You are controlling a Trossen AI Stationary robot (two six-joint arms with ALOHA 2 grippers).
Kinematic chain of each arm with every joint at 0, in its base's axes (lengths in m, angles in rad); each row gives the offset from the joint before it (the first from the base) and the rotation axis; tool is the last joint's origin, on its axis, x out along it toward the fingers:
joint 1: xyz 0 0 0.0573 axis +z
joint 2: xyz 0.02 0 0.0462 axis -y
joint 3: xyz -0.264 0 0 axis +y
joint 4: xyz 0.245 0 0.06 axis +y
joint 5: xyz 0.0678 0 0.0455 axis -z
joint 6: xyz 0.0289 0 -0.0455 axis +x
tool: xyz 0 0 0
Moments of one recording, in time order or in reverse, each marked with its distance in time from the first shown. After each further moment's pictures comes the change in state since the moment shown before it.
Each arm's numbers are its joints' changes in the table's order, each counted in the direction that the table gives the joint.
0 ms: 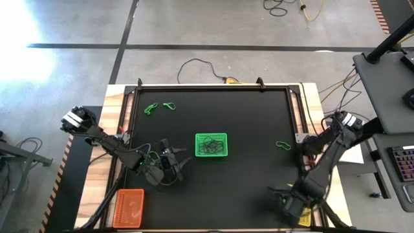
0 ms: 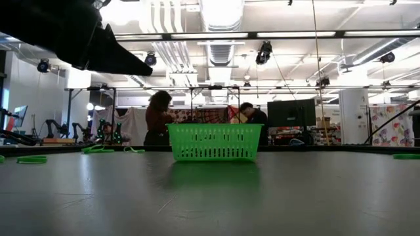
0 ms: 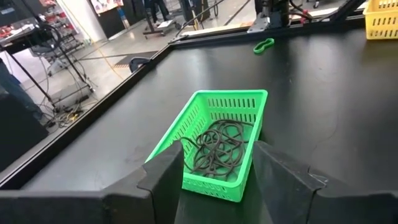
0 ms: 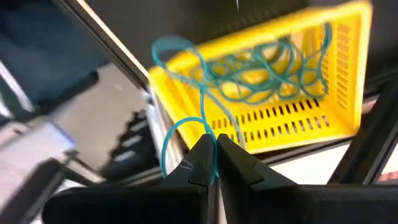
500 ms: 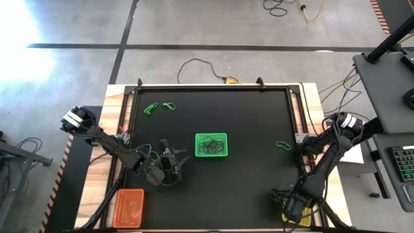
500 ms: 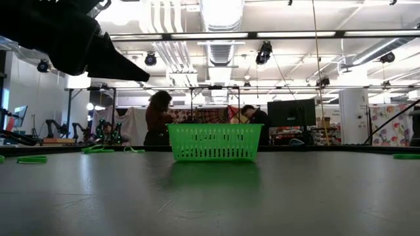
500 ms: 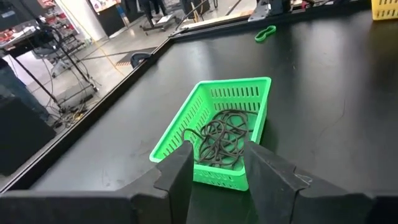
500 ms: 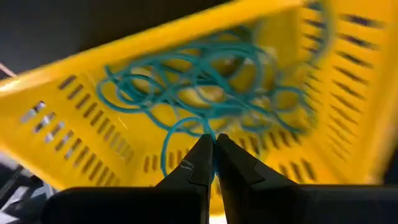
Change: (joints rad) left arm 0.000 0.000 0.000 0.054 0.002 0.005; right arm 0.102 -0.007 0.329 -0.254 -0.015 0.023
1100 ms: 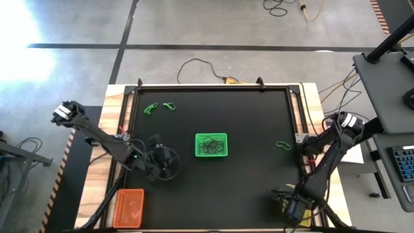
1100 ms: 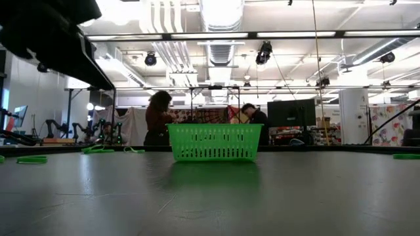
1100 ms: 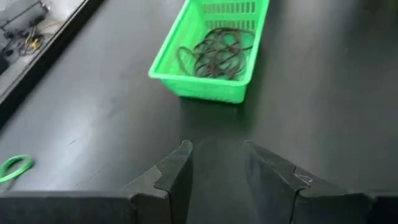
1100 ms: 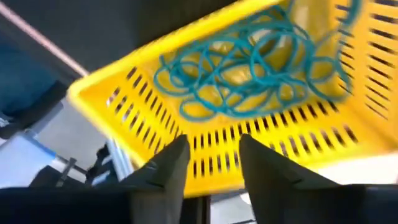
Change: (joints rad) left arm 0.006 0.221 -0.116 0.750 0.262 -0.352; right arm -0.009 0.008 -0.086 0.004 -0.003 0.140
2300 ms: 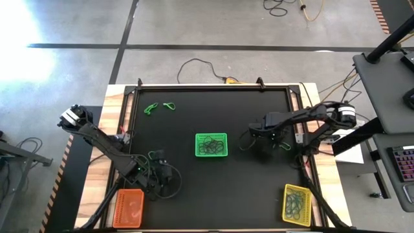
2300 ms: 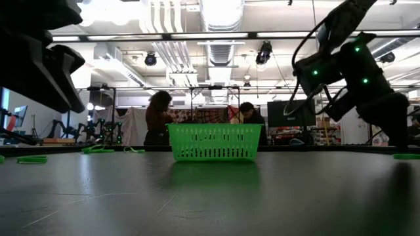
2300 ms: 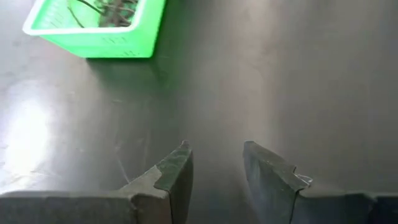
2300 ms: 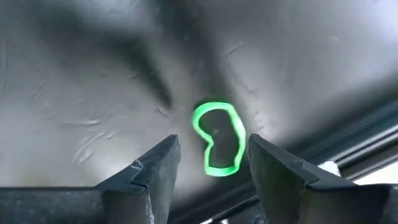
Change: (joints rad) left arm -0.140 -0.176 -0.049 -0.031 0.159 -0.092; right arm -1.182 0.029 0.257 0.300 0.383 -1.231
